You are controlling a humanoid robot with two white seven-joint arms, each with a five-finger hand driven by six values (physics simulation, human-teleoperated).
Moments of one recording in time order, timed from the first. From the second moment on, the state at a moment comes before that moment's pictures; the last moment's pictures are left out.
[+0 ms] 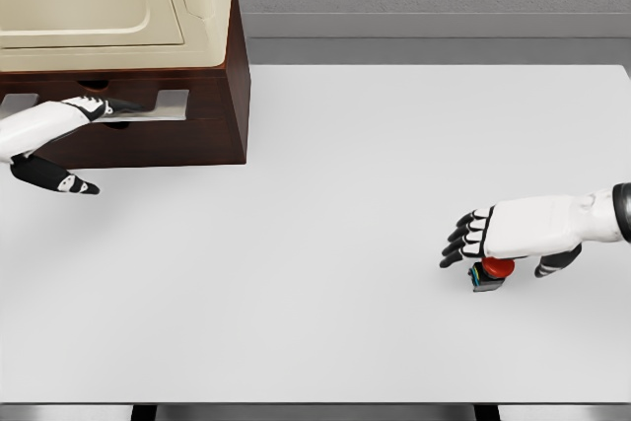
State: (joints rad) left arm -0.26 0.91 -0.18 -1.59 -0.02 -0.39 -0.57; right arm -0.90 -1.19 1.17 -1.77 0.19 -0.61 0.61
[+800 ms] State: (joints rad) left arm -0.26 0.91 -0.18 -1.55 0.07 -0.37 -0.57; right arm -0.90 -1.17 1.19 -1.77 0.19 -0.61 0.61
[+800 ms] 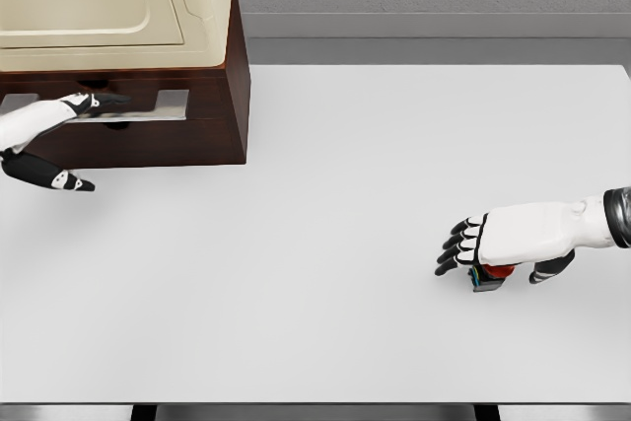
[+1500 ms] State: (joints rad) left arm -0.22 0.93 -0.15 -1.62 -0.13 -0.43 -0.55; right arm -0.90 -1.17 1.19 -1.77 0.18 -0.61 0.61
